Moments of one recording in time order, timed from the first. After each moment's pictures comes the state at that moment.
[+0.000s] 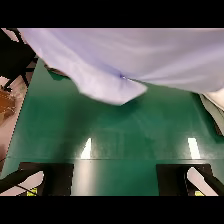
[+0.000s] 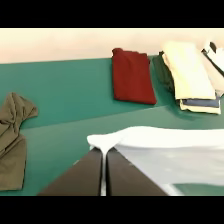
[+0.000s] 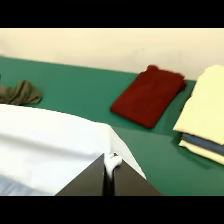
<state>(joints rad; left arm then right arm) 0.04 -1.12 2.12 1.07 -1.25 -1.54 -0.50 -0.92 1.96 -0.85 1.45 1.31</state>
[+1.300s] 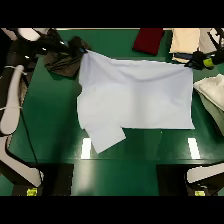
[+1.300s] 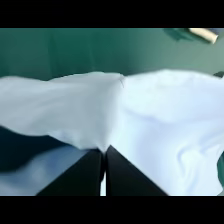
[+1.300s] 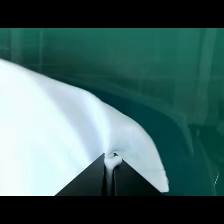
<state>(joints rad) -0.09 -1.78 1.91 0.78 -1.02 -1.46 -0.29 -1.70 1.83 -1.02 1.30 1.38</state>
